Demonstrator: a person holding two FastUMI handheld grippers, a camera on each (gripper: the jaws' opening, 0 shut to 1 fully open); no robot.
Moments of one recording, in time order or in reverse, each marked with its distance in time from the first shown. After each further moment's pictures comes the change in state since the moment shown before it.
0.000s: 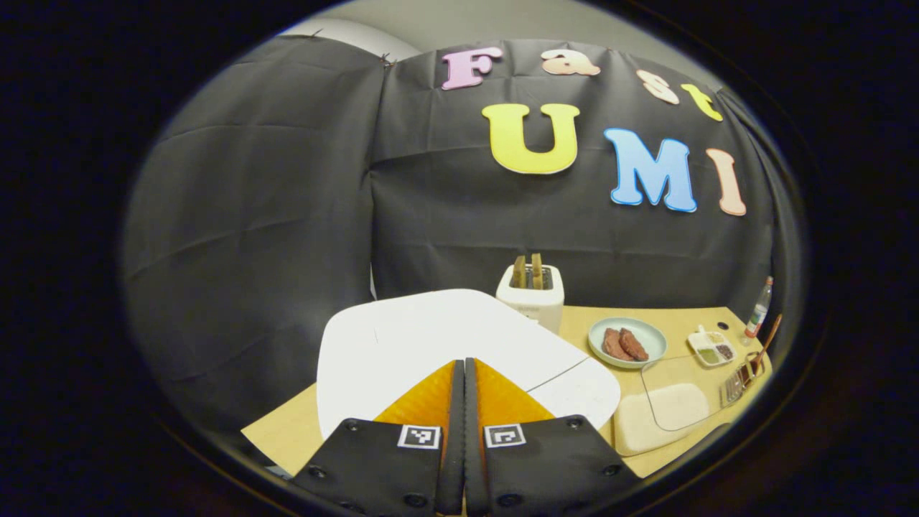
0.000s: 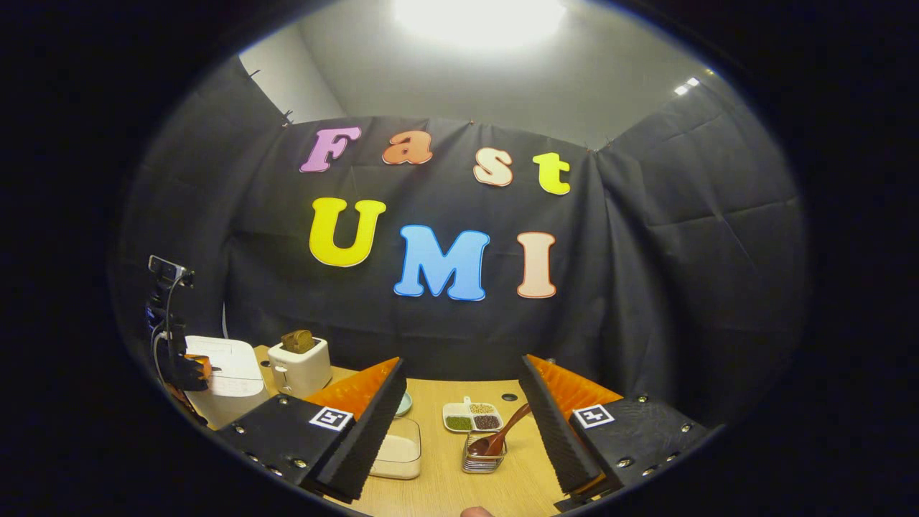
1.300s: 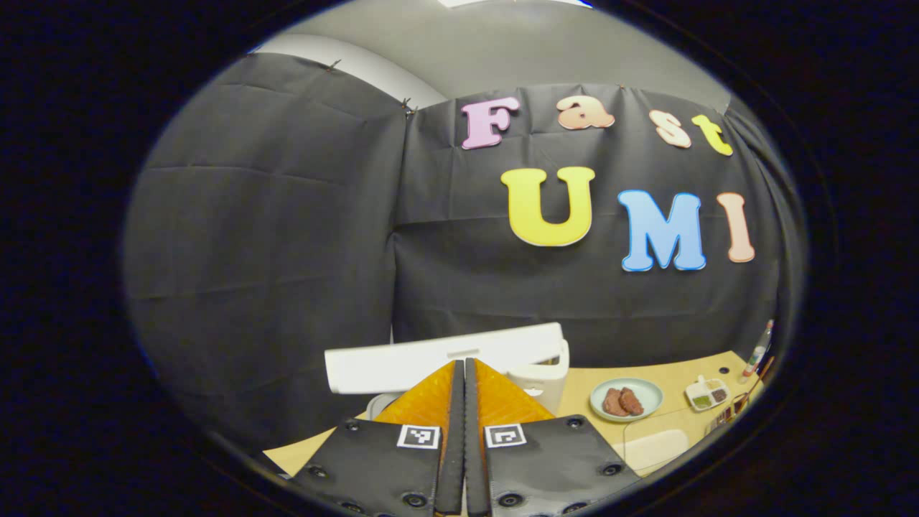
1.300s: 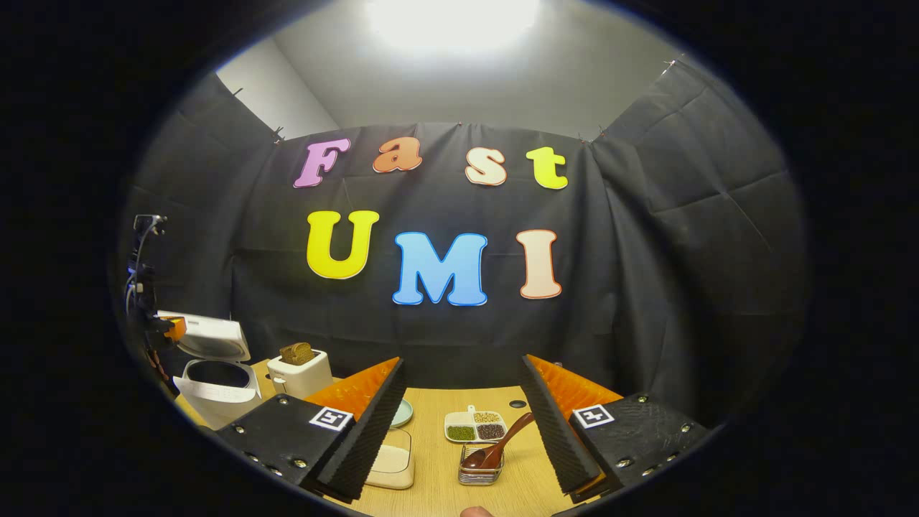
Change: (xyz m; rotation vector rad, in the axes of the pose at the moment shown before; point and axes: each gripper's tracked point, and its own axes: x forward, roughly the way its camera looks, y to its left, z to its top) left arm -0.069 0.000 0.131 -0.037 -0.292 0.050; right arm 0.039 -0.045 -0.010 0.086 -0.022 0.053
